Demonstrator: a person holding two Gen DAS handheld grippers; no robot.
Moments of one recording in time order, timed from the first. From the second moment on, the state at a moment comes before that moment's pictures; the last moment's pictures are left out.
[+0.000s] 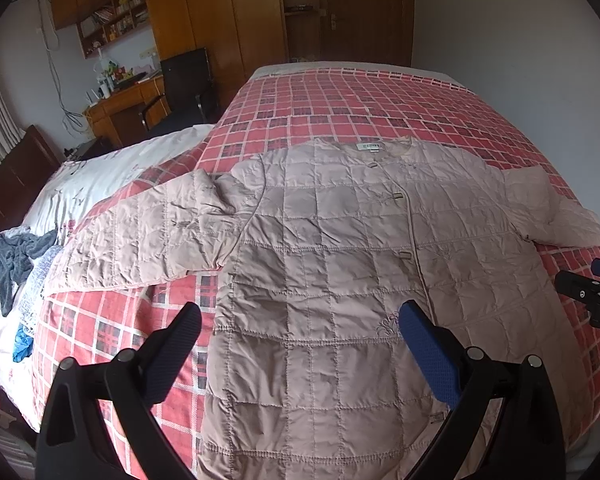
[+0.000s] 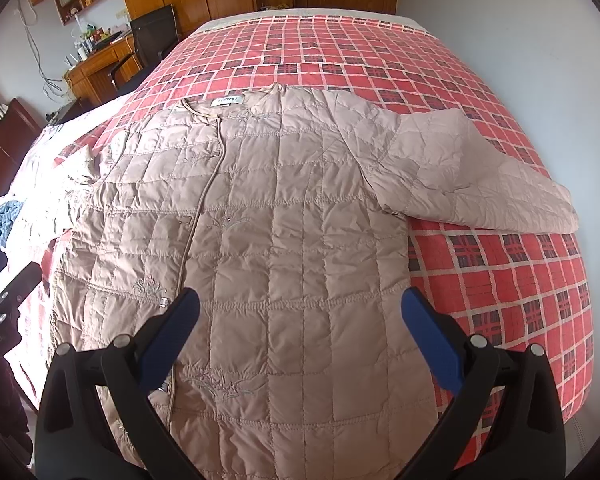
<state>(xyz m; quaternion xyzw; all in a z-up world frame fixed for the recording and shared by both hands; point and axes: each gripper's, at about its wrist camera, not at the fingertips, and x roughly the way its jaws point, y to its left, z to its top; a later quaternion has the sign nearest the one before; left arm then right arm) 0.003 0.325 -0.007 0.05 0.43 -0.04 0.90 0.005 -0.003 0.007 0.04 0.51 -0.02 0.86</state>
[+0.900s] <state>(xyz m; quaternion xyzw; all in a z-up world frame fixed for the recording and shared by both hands) 0.067 0.276 -0.005 0.04 0.40 -0.08 0.91 0.068 -0.316 -0.067 0.25 0.53 -0.21 0.78</state>
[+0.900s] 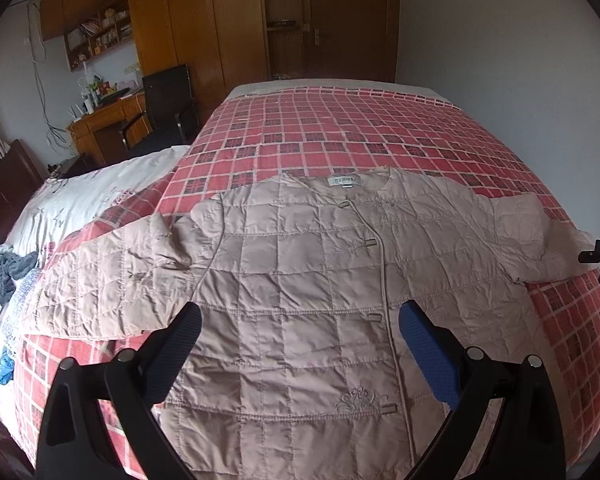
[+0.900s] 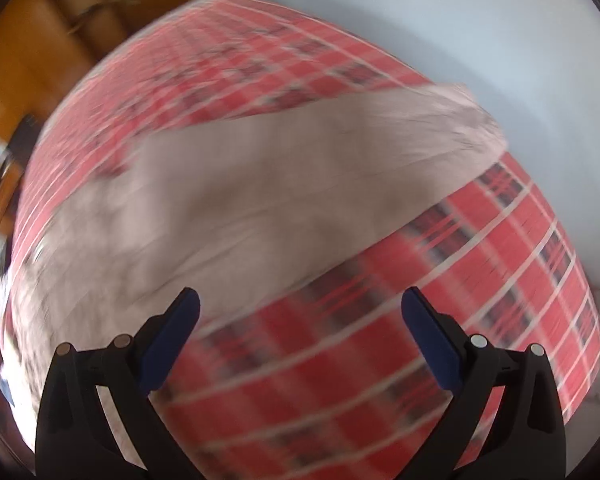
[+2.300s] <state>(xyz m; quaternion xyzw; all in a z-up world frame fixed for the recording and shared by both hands) 0.104 0.300 -0.044 0.02 0.47 -0.08 0.88 0.090 -0.340 0.014 0.28 0.38 -0.19 0.86</state>
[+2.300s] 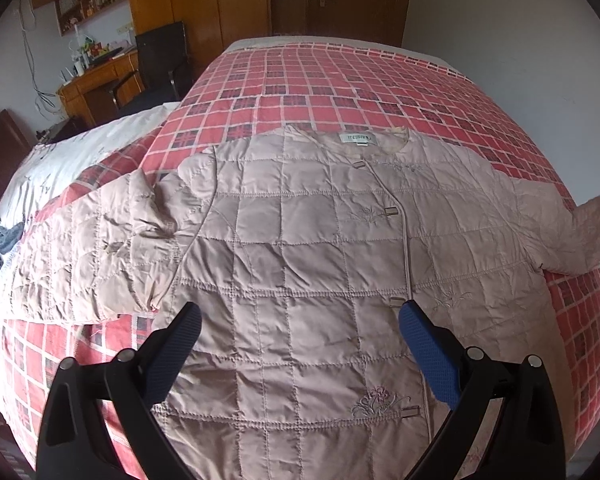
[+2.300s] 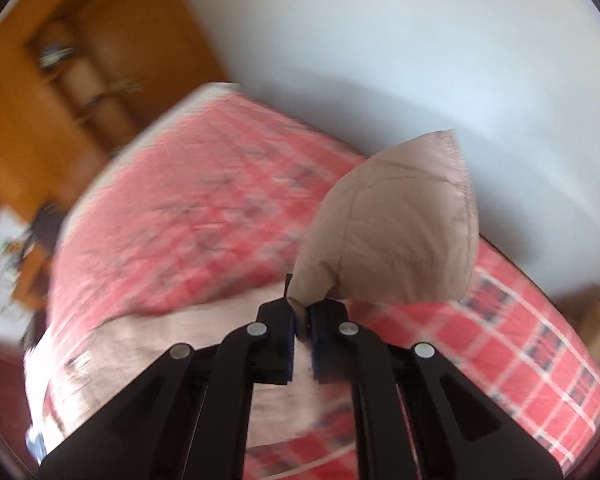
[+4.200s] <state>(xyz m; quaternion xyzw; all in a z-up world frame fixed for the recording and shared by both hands) 0.211 0.302 -0.127 -0.14 0.57 -0.15 0.79 0.075 -0.107 -0.012 0.17 0.44 0.08 0.88</state>
